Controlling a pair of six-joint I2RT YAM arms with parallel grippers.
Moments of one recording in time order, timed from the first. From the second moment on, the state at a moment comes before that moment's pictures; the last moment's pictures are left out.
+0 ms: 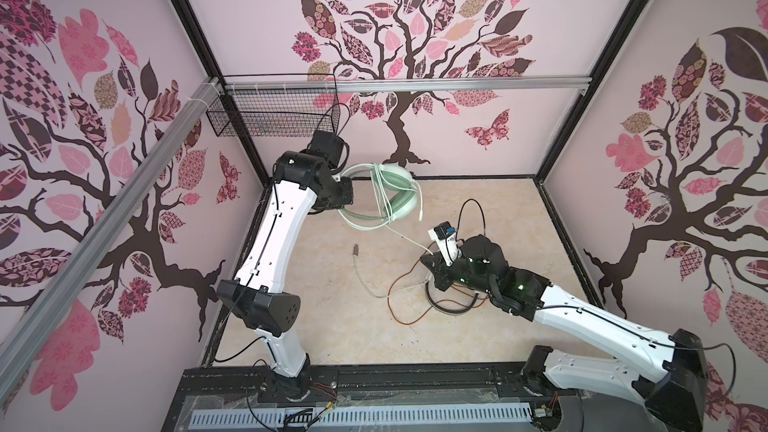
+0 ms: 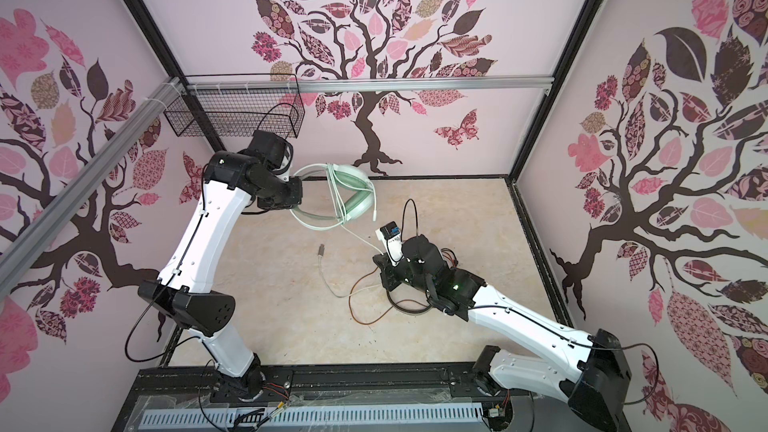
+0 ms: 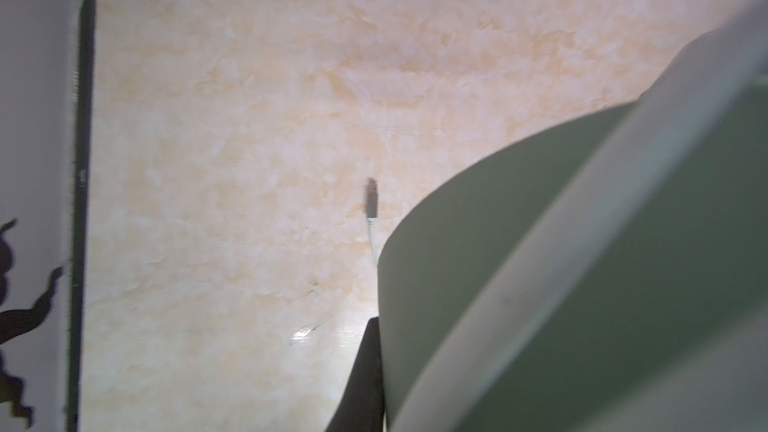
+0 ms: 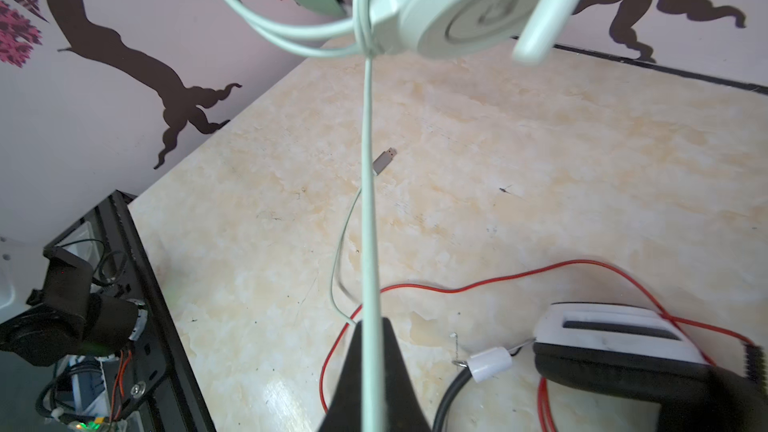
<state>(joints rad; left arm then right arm) -0.34 1.74 2.13 -1.47 -0.13 -0.32 0.87 1.09 0.90 -0.27 0.00 0.23</state>
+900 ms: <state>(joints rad) -0.40 1.59 2.15 -1.24 -0.43 -0.37 1.12 1.26 0.88 0.31 0.92 -0.24</state>
